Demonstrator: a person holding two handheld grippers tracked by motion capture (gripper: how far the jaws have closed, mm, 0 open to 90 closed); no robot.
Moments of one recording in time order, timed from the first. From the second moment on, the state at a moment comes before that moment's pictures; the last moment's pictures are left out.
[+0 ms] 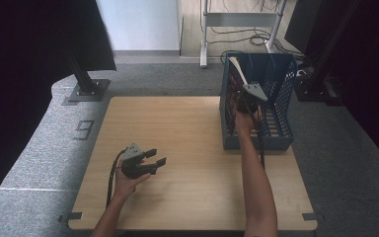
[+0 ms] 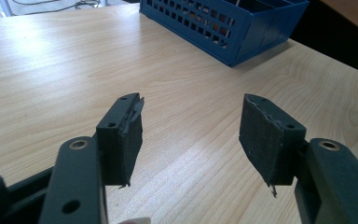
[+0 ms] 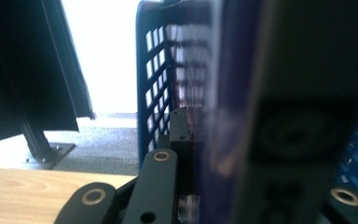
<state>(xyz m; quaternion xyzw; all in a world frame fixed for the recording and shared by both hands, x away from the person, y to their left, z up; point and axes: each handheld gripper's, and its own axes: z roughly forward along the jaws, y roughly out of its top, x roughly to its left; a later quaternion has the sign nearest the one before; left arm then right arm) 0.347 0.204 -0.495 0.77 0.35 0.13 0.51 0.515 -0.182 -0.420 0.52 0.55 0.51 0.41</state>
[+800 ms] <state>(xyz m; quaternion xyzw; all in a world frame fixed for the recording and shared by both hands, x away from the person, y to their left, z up) 0.344 0.201 -0.493 0.77 0.34 0.13 0.51 0.503 -0.170 -0.417 0.47 0.61 0.52 0.38</state>
